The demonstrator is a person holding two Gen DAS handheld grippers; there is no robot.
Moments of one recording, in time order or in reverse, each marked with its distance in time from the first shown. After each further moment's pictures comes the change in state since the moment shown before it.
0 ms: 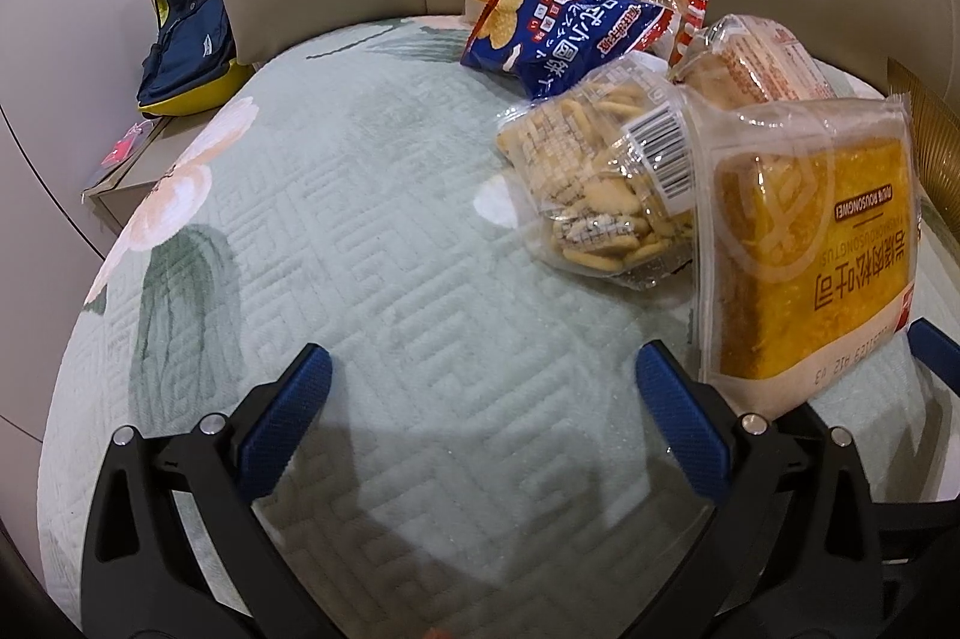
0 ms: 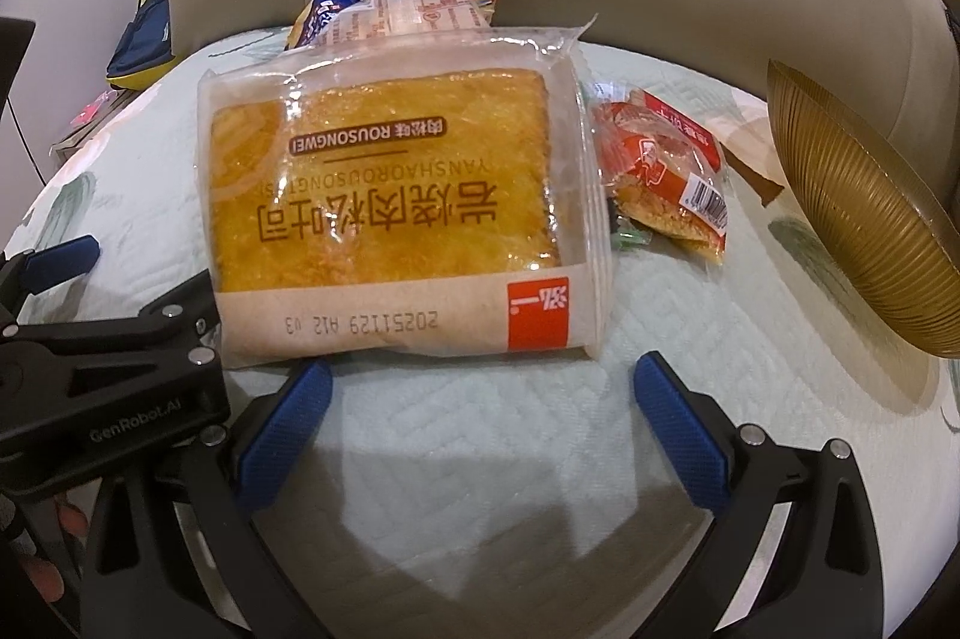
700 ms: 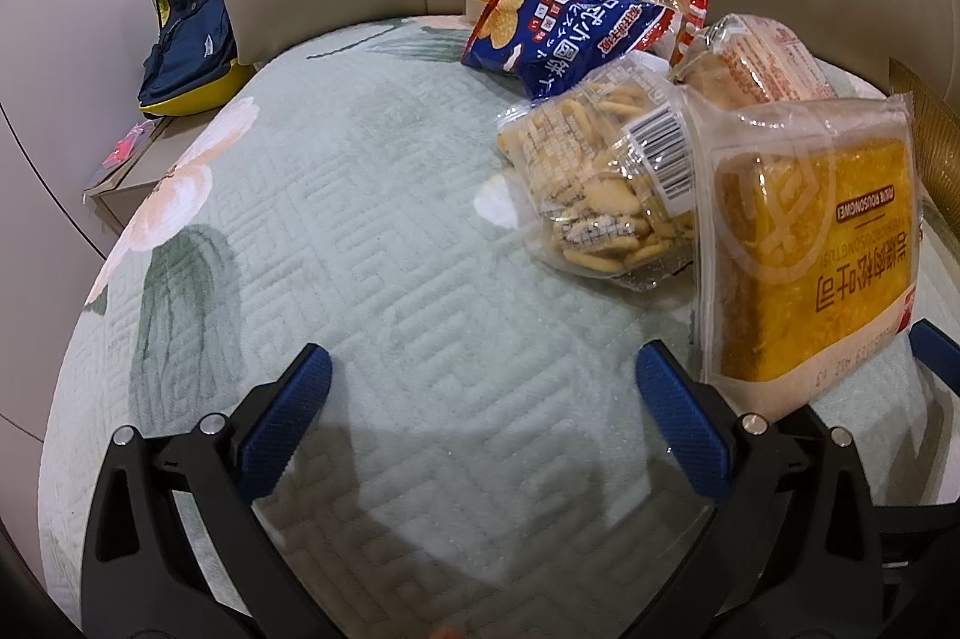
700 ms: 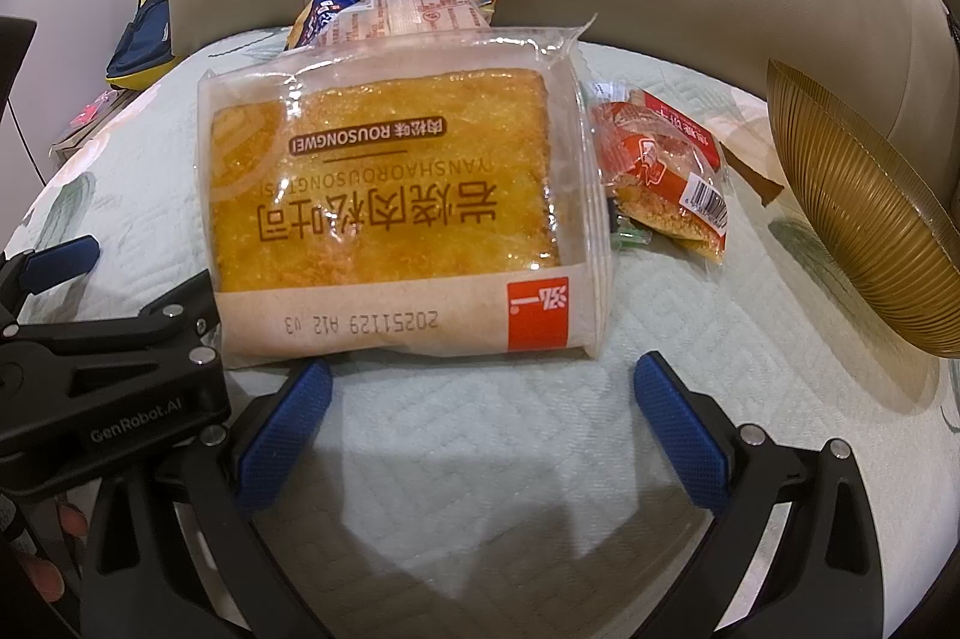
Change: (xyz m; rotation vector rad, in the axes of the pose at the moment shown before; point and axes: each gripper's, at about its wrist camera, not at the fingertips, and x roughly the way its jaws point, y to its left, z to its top) left arm 0.000 -0.001 0.000 -0.004 -0.002 0.010; right arm 0.002 0.000 0.001 0.000 0.000 0.000
